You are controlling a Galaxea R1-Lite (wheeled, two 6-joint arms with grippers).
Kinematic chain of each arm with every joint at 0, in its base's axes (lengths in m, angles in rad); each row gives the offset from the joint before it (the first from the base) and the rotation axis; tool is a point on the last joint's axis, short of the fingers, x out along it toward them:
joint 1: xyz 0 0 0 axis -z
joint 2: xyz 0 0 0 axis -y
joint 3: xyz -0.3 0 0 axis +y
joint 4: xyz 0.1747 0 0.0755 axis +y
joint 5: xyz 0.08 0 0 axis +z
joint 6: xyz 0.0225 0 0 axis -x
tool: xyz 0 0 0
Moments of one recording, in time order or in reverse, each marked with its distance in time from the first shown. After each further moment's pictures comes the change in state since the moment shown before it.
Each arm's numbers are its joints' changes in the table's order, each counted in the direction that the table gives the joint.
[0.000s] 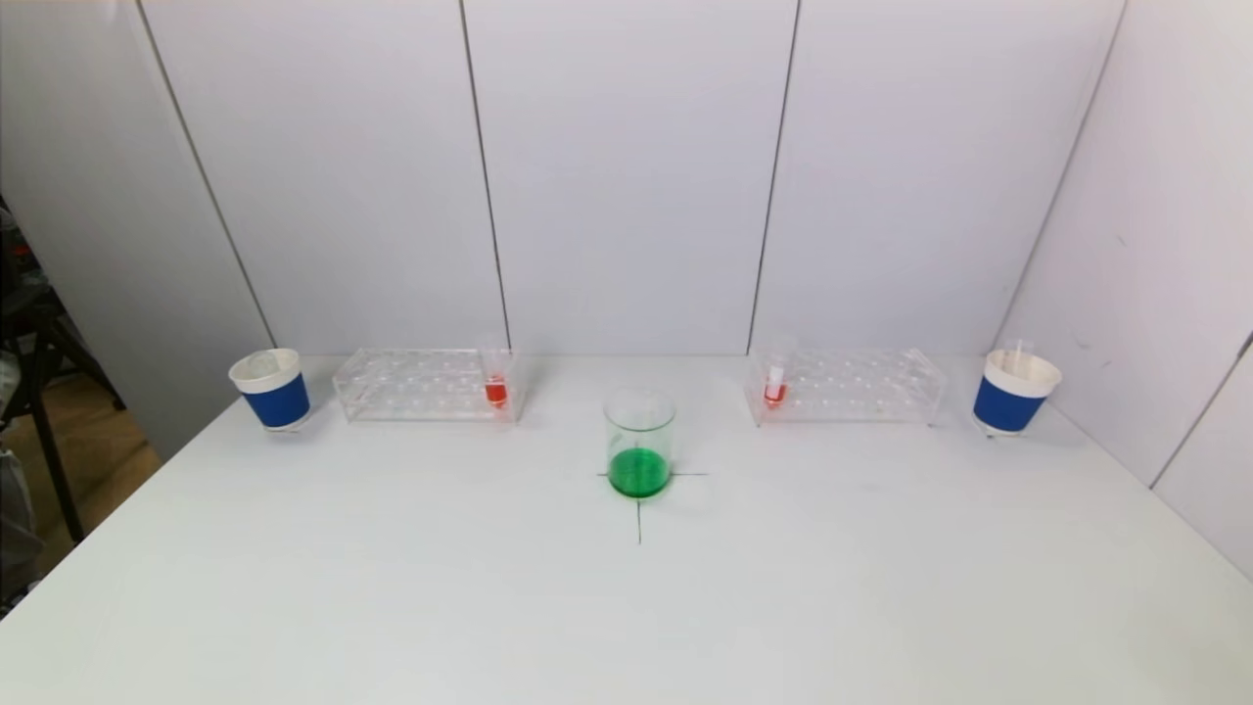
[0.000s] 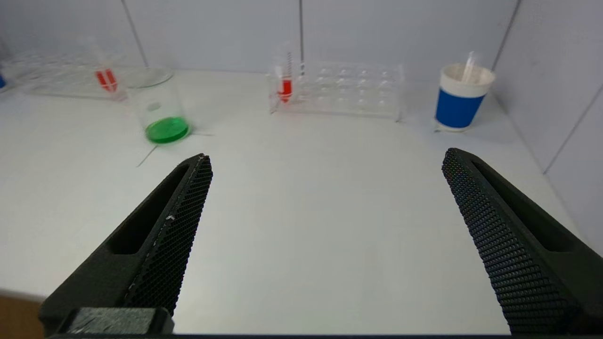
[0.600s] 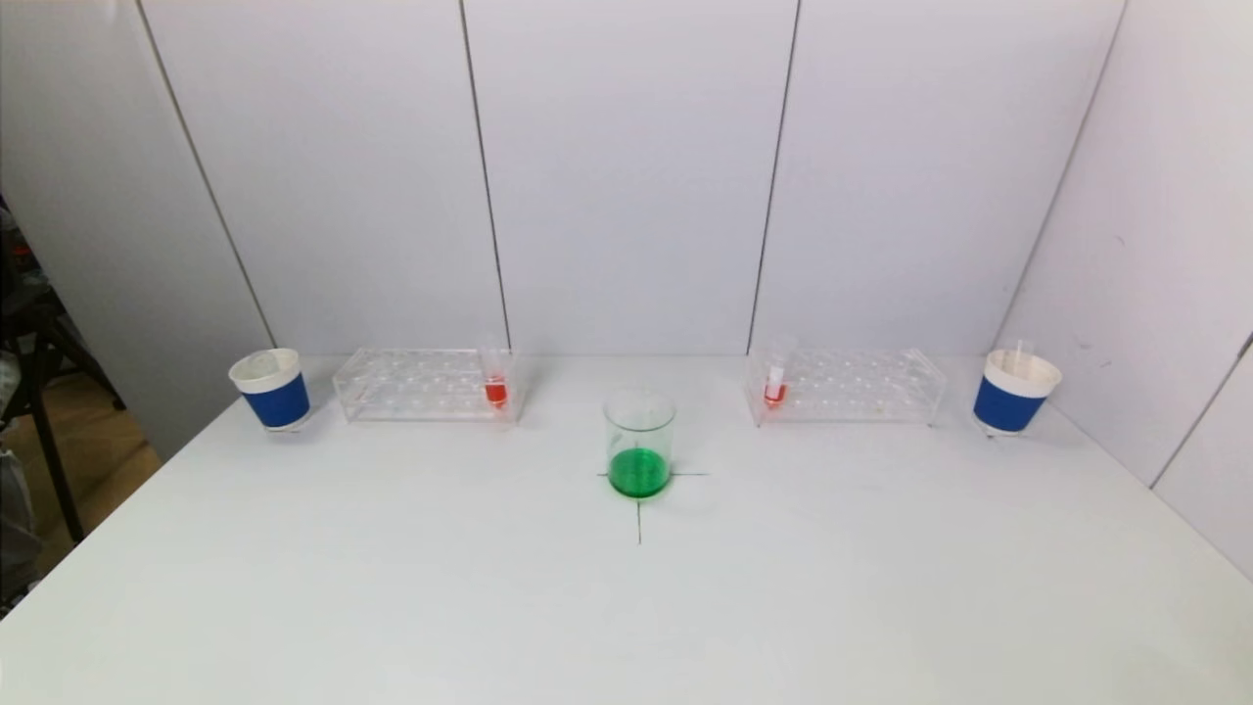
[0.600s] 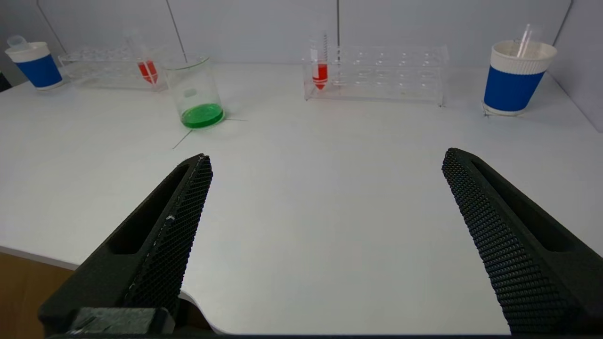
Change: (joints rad) left arm 0.000 0.000 0.000 0.000 0.000 0.000; right arm -0.008 0.077 0.214 -0.176 0.048 -0.031
